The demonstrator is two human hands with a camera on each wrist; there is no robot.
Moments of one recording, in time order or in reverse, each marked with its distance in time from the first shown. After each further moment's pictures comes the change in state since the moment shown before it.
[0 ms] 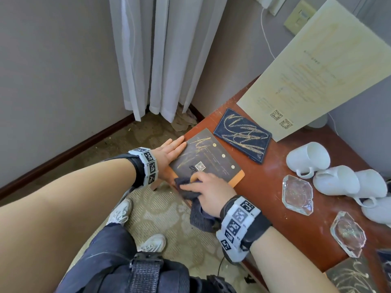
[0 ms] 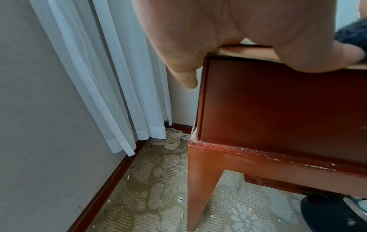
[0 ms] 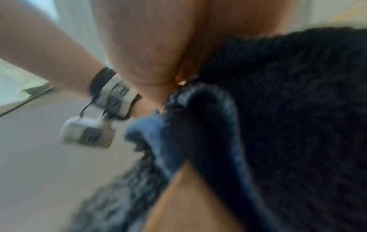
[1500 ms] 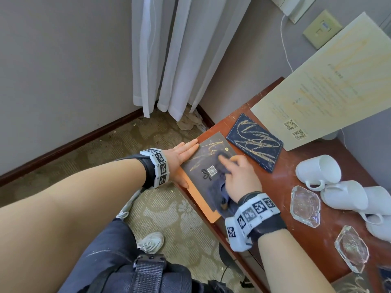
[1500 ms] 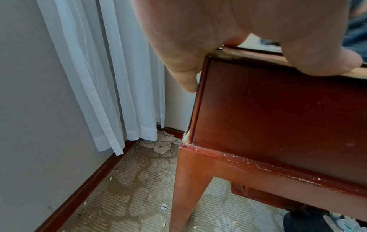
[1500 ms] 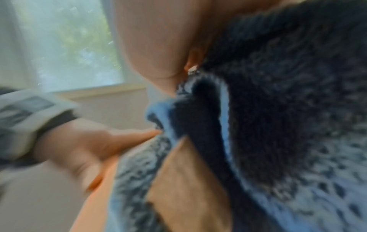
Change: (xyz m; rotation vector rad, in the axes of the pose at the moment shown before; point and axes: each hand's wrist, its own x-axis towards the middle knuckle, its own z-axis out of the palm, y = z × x) left_hand 0.004 -0.016 0.006 -0.108 0.067 0.082; right_hand 0.015 0.020 -0.022 0.053 0.285 0.357
